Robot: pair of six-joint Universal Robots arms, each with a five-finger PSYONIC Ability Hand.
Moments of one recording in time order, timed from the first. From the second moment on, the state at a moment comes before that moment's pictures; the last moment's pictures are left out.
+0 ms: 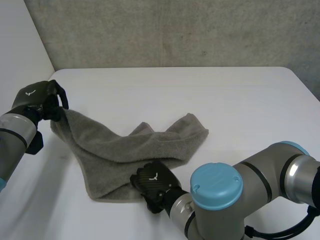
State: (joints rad) left arm 4.60 -1.74 -1.75 3.37 -1.45 3.08; right arm 2.43 -0.95 1.60 -0.25 1.41 2.91; left_hand 1.18 1.22 1.22 1.22 1.03; right_hand 0.71 0.83 0.83 0.83 0.62
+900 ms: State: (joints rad) left arm 4.44 -1.31 -1.43 2.92 -1.46 3.22; right arm 1.92 -1.67 1.30 0.28 1.40 2.66; left_hand 1.18 1.22 1.22 1.22 1.03; right_hand 0.97 1.18 1.19 1.19 0.99
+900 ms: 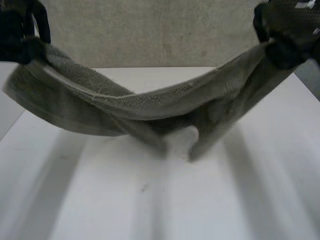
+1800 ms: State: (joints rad) left arm 4.37 -1.88 -0.74 3.15 -1.60 3.42; right arm 1.96 -1.28 0.95 -0.35 1.49 2.58; left_hand 1.18 1.22 1.22 1.22 1.03; right_hand 0.97 1.18 1.19 1.19 0.99
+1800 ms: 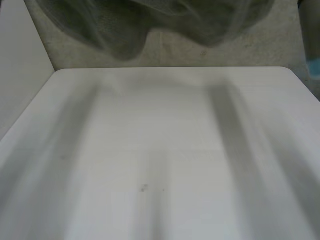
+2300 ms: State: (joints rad) left arm 4.37 -2.01 -1.71 3.46 -1.60 3.44; right arm 1.90 -1.19 1.73 -0.22 1.36 2.66; left_hand 1.18 1.22 1.22 1.22 1.03; right_hand 0.97 1.18 1.19 1.19 0.99
